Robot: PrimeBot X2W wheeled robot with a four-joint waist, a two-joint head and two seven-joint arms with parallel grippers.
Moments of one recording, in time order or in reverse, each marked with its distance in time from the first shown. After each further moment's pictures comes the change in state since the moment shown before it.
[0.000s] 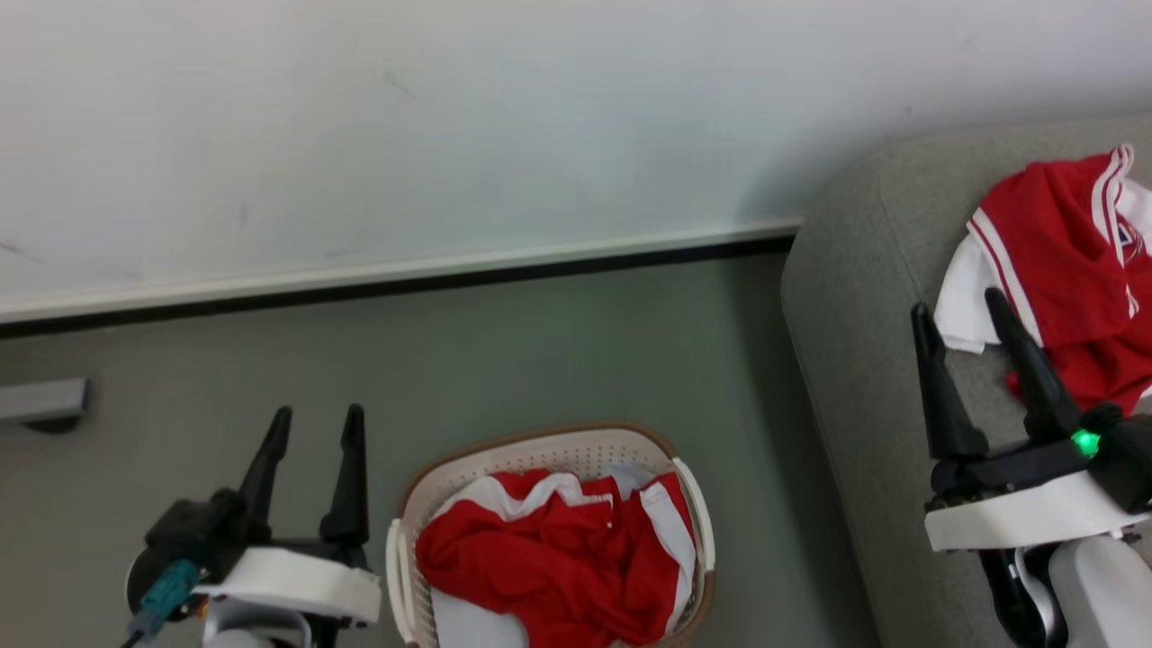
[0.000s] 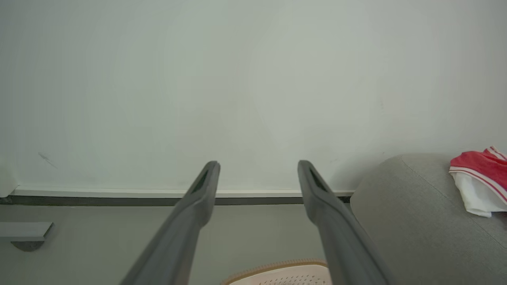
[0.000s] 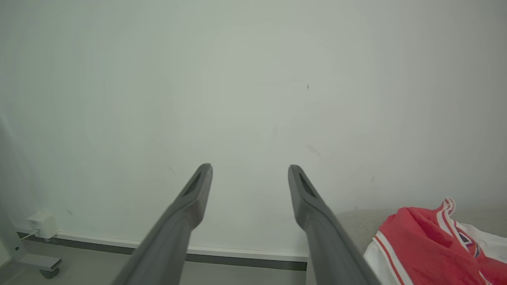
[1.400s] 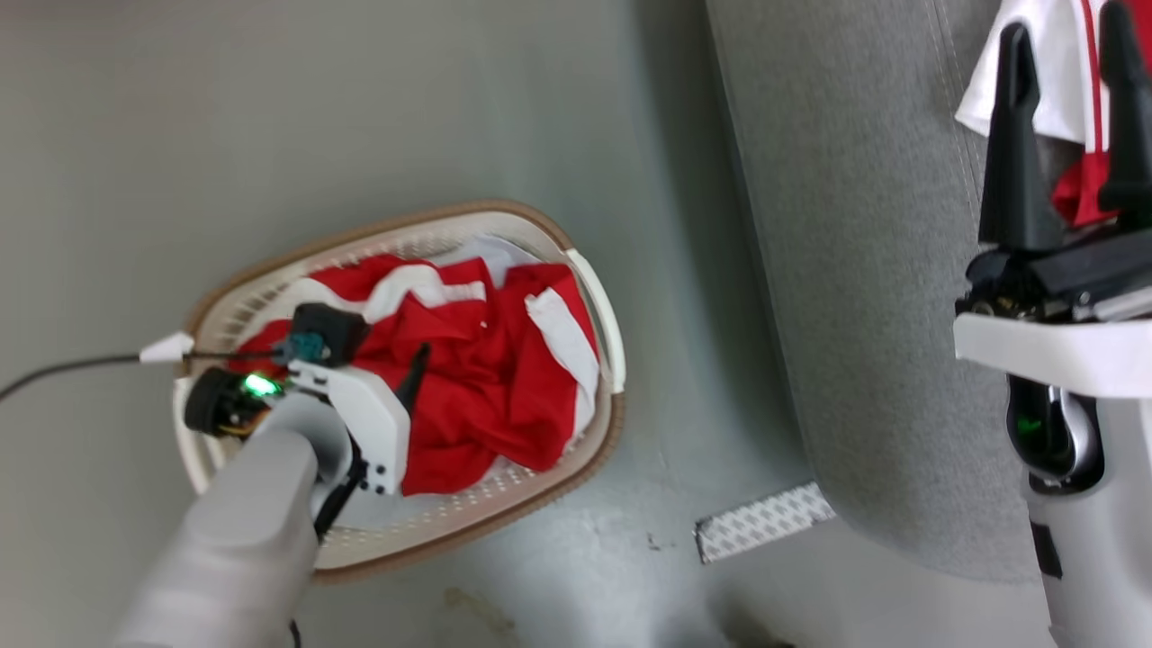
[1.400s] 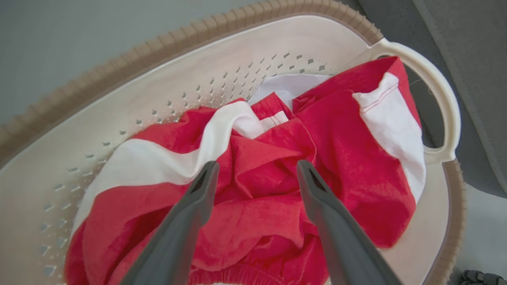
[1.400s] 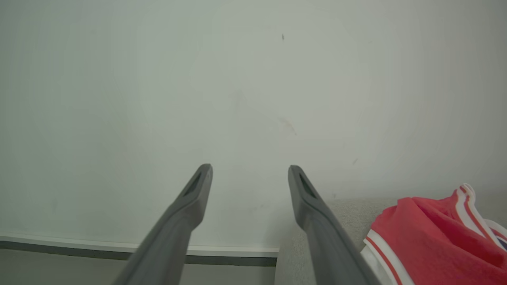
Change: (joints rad) left arm -0.669 0.155 -0.608 0.838 -0.183 -0.018 0.125; right arm -0.302 0.095 -0.067 -0.160 -0.012 0.000 0.000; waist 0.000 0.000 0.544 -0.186
